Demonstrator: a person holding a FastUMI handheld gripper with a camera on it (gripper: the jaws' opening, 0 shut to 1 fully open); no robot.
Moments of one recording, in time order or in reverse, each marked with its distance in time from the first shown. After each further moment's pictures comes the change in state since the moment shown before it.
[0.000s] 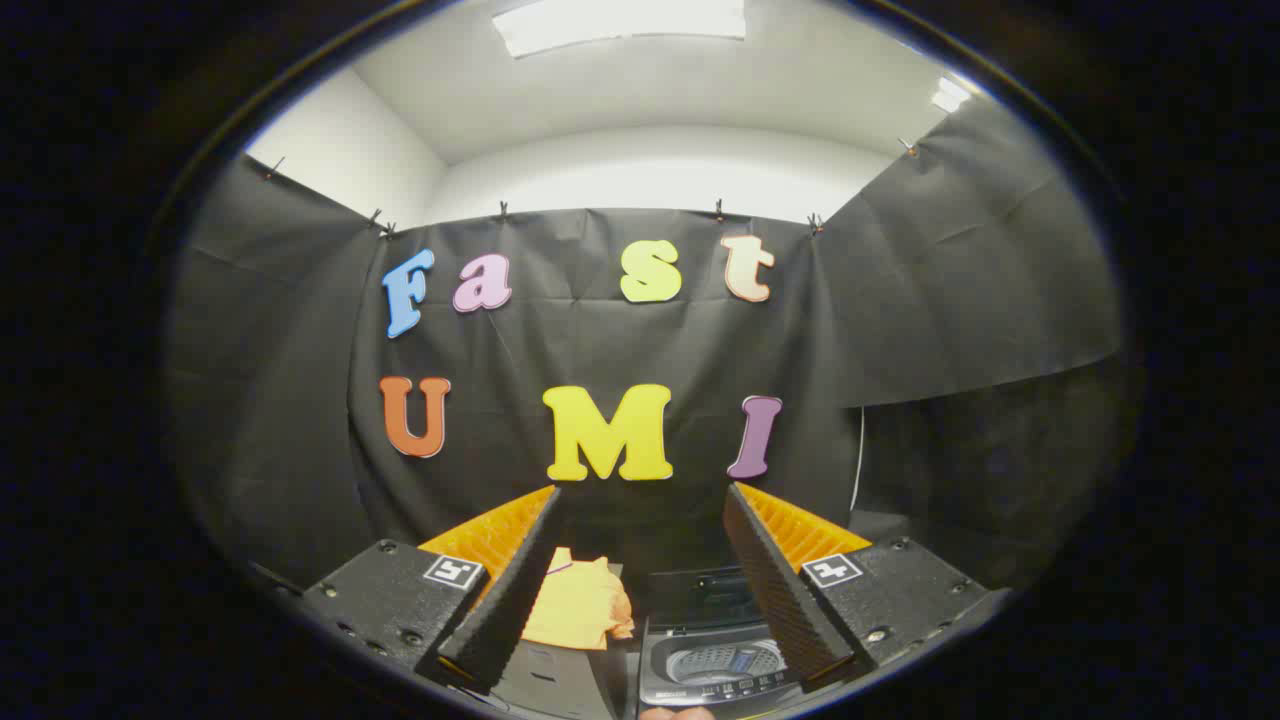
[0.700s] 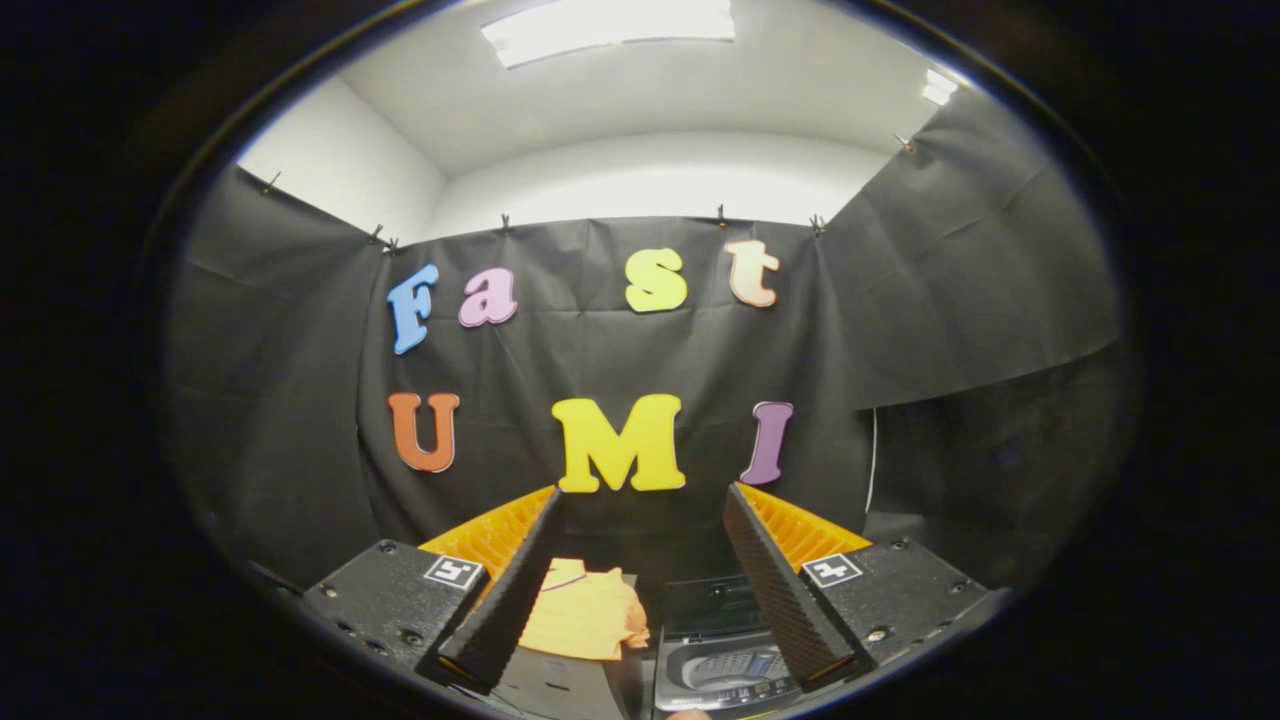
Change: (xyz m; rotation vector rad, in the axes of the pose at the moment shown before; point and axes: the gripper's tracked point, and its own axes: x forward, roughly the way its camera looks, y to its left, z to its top) arm 0.010 0.018 0.010 0.005 -0.033 0.029
